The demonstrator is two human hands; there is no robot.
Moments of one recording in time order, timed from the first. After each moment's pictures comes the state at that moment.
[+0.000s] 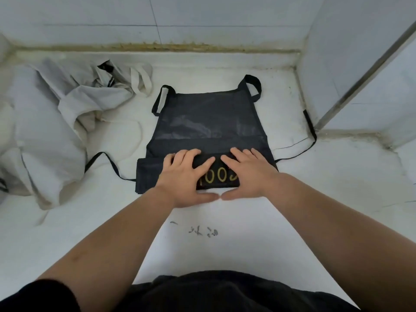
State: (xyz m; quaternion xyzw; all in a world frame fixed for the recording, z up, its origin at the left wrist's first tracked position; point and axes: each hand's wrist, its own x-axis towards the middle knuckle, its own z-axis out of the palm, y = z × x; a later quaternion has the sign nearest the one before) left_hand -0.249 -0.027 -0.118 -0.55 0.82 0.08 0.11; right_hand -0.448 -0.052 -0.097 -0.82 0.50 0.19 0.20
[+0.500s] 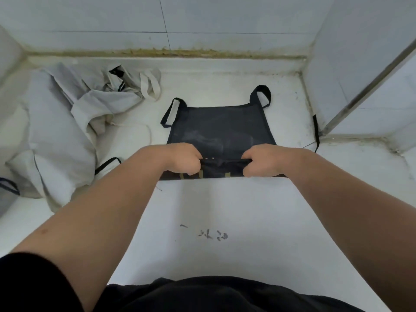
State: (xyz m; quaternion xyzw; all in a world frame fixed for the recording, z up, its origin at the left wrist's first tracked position) left_hand -0.232 -0.086 -0.060 -0.60 0.68 0.38 0.19; right_hand -0.443 -0.084 -0.055 -0.73 0.56 0.20 0.35
